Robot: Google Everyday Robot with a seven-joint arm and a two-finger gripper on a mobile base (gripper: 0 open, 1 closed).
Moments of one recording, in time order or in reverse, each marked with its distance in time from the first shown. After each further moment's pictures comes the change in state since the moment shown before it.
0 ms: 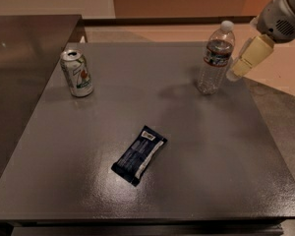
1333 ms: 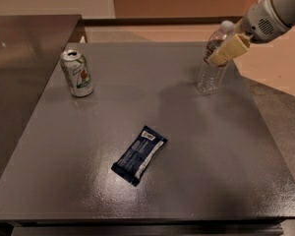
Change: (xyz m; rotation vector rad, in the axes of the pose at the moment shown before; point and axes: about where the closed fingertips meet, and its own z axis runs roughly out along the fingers) arm -0.034 0.000 0.031 -0.107 -0.155 0.076
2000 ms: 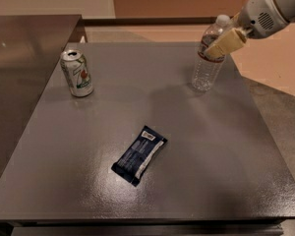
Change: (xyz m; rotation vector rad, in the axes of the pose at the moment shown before) arm -0.020 0.013 -0.005 -0.052 -0.057 -0.032
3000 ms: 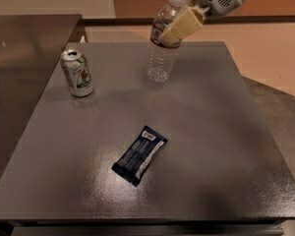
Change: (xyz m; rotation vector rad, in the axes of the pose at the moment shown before) arm -0.106 0.064 0.022 -0.185 -0.112 -0.176
